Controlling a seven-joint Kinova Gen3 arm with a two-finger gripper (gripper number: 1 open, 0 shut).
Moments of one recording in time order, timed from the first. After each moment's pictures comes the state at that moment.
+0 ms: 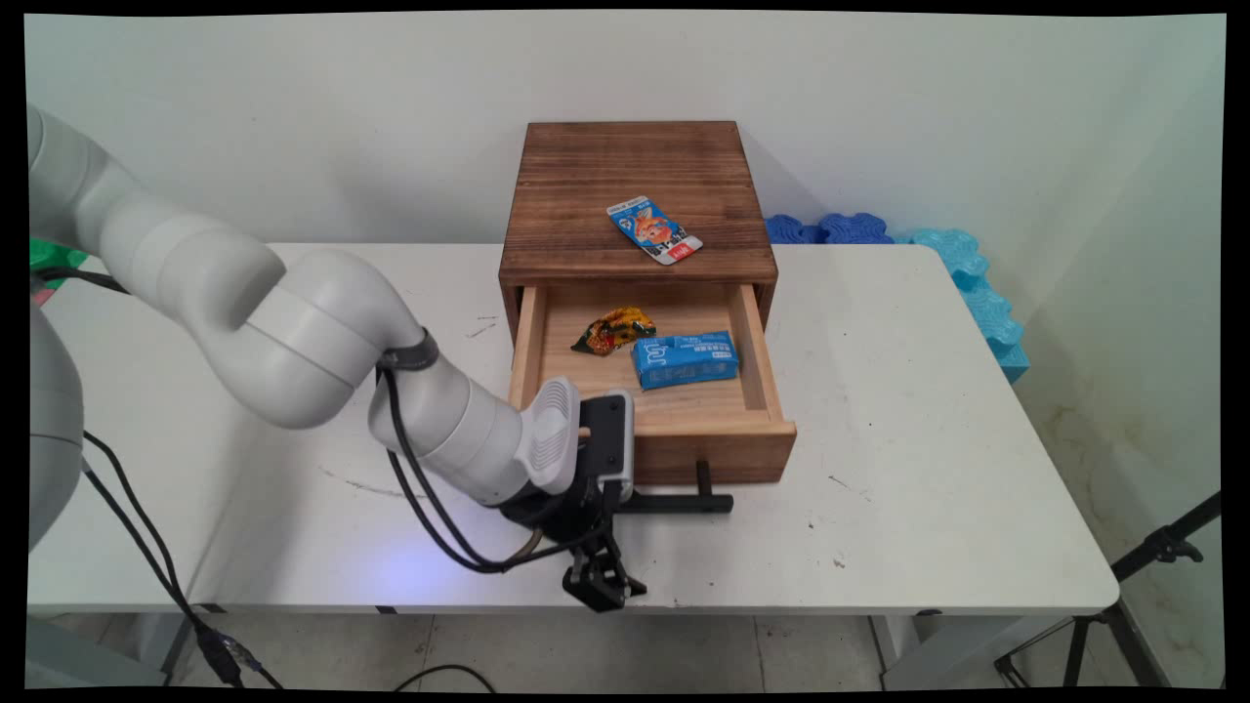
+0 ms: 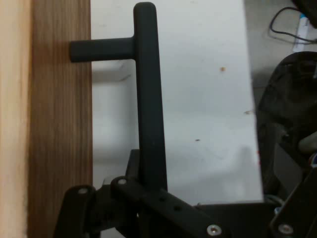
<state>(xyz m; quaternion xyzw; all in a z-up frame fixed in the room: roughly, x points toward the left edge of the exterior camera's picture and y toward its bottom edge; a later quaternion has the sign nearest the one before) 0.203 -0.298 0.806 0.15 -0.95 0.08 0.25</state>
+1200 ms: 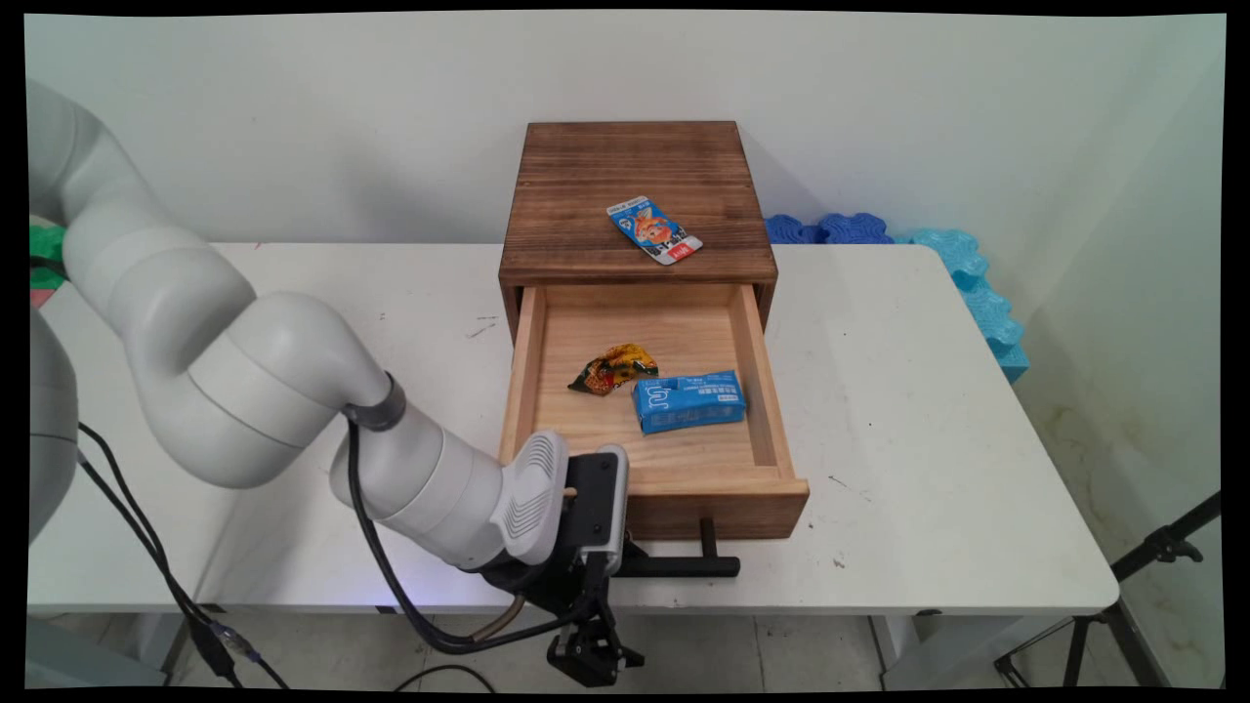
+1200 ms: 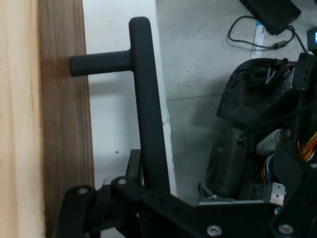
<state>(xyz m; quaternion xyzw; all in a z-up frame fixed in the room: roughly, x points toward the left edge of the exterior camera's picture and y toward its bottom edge) 0.193 -0.251 0.814 0.13 -0.95 0.06 0.26</state>
